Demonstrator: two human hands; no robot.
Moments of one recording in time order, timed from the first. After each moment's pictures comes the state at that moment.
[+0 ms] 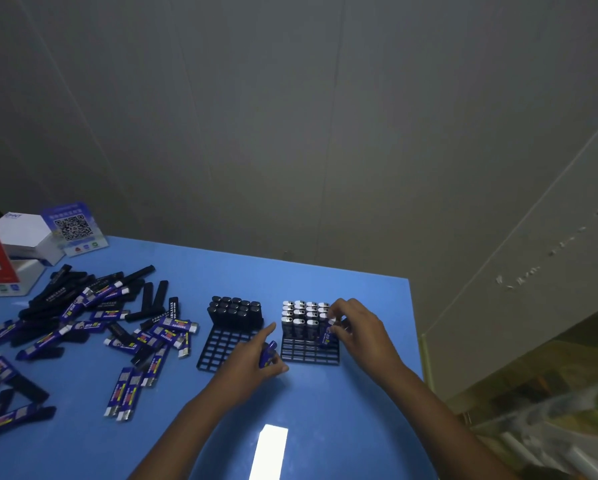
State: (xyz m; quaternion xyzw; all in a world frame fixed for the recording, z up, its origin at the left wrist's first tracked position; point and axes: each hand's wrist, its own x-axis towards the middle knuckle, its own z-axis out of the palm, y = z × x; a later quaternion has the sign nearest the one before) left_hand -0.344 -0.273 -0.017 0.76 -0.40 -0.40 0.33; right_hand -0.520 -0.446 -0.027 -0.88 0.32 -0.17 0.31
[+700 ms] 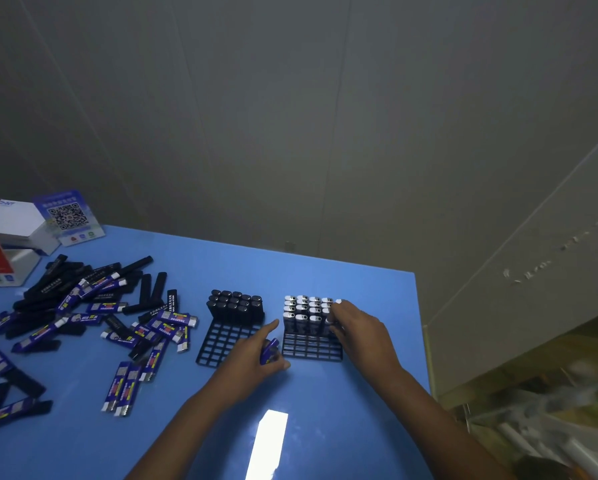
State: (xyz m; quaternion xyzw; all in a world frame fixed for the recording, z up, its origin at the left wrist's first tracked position) left_hand -0.337 -0.278 -0.033 0.76 -0.40 -0.40 0.33; right_hand -0.510 -0.443 -0.044 -0.92 0.32 -0.13 0.16
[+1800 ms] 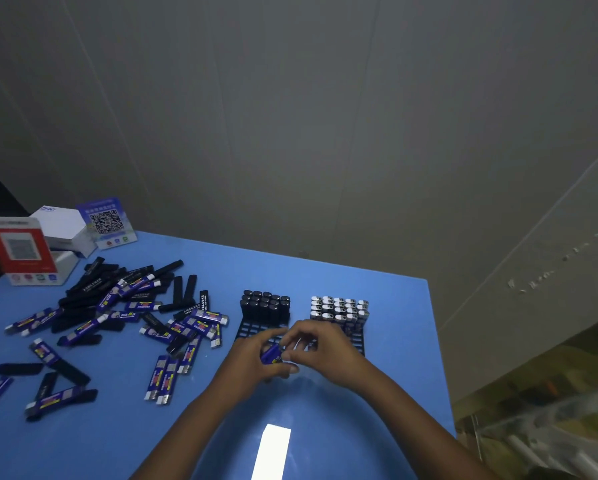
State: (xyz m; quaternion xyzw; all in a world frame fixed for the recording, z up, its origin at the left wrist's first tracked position) left_hand -0.313 -0.222 -0.001 0.74 -0.40 -0.38 0.39; right_hand -0.451 -0.350 0.010 -0.82 0.22 -0.11 0.52
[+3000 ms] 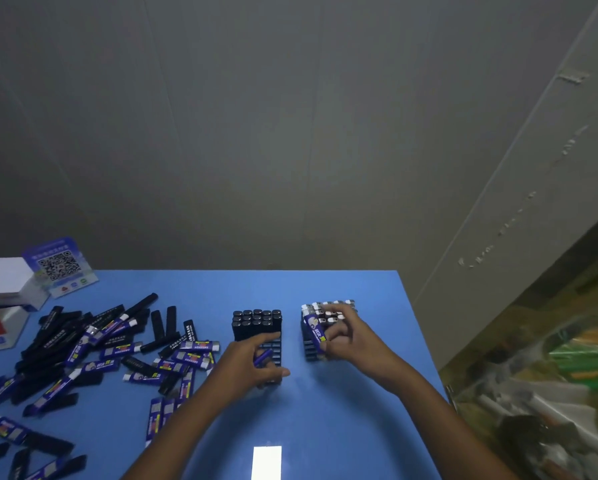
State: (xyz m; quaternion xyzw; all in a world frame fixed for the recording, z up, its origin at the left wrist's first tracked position) left_hand -0.265 -0.229 0.008 0.69 -0.48 -0.42 0.34; right_hand -0.481 -0.349 0.025 -0.62 0.36 -0.19 0.67
